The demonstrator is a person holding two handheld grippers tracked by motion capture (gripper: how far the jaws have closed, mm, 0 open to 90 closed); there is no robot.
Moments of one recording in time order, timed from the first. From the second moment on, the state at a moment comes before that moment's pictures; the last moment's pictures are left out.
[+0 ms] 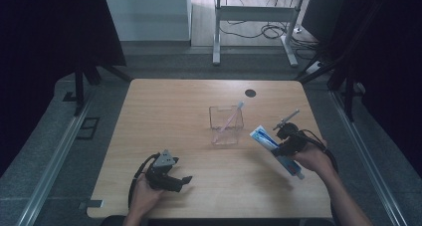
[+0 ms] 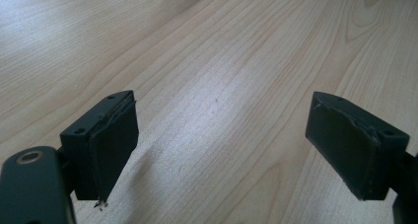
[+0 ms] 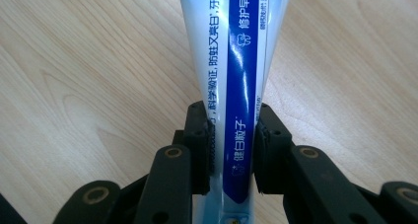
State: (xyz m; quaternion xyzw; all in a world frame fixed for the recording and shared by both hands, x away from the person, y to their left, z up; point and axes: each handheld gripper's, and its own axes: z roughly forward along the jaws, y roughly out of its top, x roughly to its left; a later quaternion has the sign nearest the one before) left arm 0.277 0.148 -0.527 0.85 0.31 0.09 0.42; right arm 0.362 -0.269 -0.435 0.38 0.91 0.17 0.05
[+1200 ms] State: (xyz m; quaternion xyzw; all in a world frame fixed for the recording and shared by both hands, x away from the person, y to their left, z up) left arm 0.277 0.150 -0.526 0.85 0.31 0.09 0.41; right arm 0.361 -0.247 -0.368 0.34 0.88 0.30 0.13
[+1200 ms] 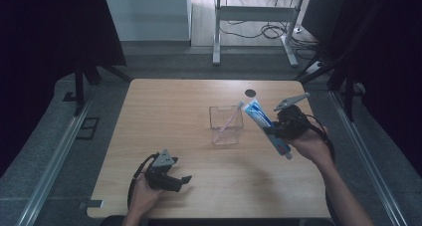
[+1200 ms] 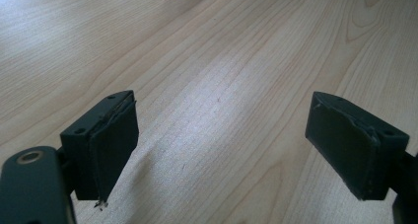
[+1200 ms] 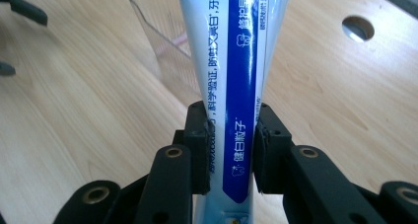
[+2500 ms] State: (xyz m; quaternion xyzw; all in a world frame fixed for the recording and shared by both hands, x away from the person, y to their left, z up) left arm 0.277 0.149 -0.526 0.85 0.31 0.09 0.41; right arm 0.389 -0.195 -0.354 0.31 0.84 0.42 0.15
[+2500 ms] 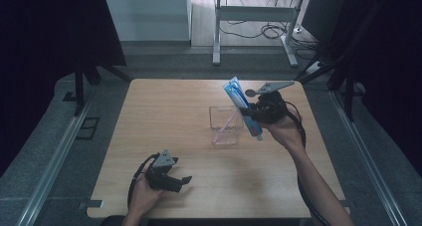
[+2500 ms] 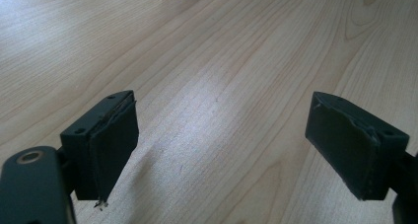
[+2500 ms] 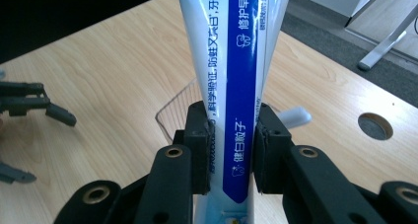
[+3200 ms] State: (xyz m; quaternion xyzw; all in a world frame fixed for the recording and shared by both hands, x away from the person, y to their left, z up) left arm 0.277 0.150 -0.526 0.85 0.31 0.09 0.42; right arm 0.404 -0.168 -0.348 0.31 0.82 0.45 0.16
